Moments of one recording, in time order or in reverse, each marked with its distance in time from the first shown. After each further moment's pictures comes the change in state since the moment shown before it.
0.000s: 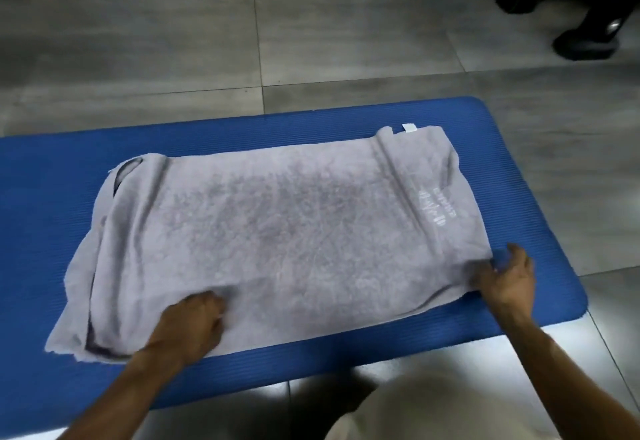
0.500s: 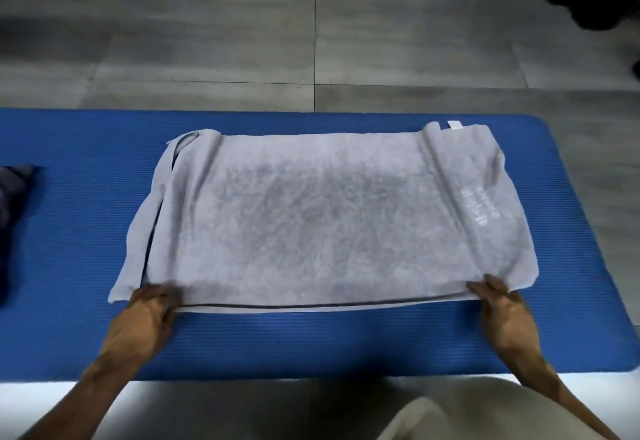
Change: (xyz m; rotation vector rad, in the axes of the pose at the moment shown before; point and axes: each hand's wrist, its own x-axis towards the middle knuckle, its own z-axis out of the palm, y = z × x) left_hand -0.045 -0.114 0.033 -0.179 0.163 -0.322; right_hand -0.021 -0.002 0.033 -0.364 -0.180 -0.652
